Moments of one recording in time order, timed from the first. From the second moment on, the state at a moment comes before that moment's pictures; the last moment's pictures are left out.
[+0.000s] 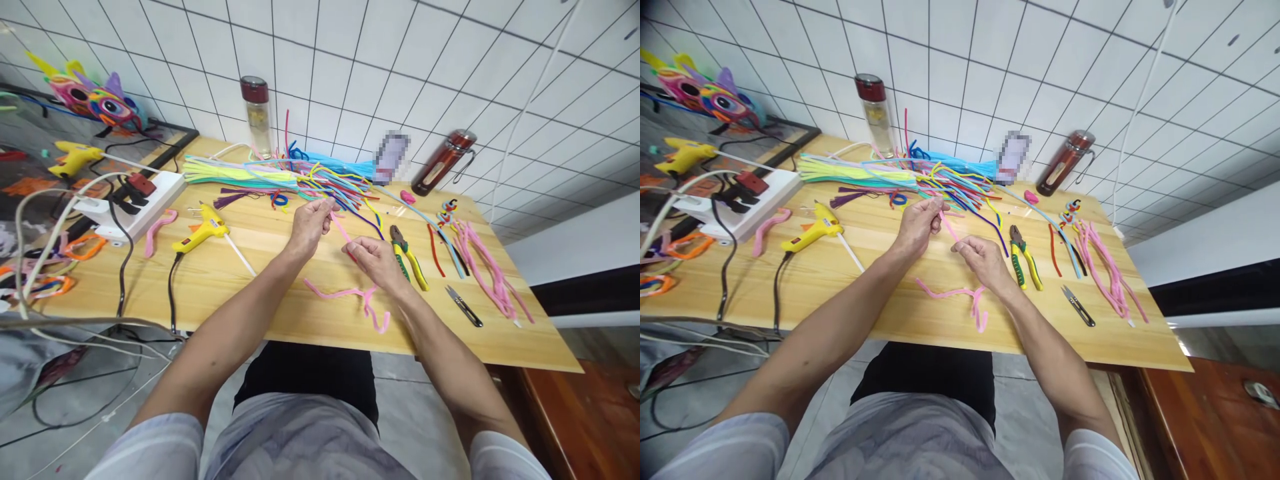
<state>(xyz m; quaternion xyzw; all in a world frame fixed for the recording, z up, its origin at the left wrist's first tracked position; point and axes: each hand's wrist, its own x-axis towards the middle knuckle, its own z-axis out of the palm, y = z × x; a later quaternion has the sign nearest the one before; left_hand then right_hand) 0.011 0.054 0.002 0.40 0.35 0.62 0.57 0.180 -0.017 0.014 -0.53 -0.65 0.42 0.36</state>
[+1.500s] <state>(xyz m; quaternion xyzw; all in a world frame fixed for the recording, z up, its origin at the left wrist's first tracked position) 0.007 0.057 0.006 0.30 0.38 0.64 0.60 0.179 -0.015 0.004 -0.53 -0.67 0.38 0.34</state>
